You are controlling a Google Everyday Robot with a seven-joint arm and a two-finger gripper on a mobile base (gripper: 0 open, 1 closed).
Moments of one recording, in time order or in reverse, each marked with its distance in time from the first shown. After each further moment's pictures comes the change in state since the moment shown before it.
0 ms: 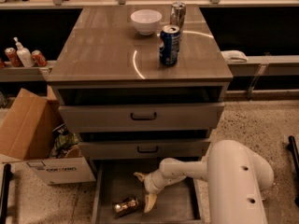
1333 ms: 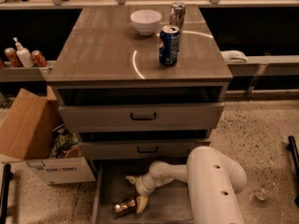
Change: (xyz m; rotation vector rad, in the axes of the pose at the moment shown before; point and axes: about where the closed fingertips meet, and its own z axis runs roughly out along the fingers) arm 0.008 -0.015 0.078 -0.034 -0.026 -0.053
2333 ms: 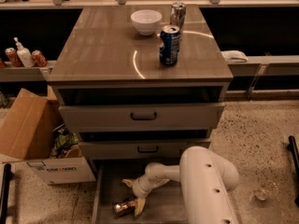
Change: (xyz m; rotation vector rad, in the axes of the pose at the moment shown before) arm -0.005 0.008 0.024 -0.052 -0.001 -0.033
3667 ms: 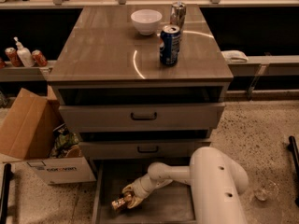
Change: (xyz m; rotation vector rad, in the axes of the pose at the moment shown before) arm -0.017 0.004 -0.017 0.022 -0.046 -0.021
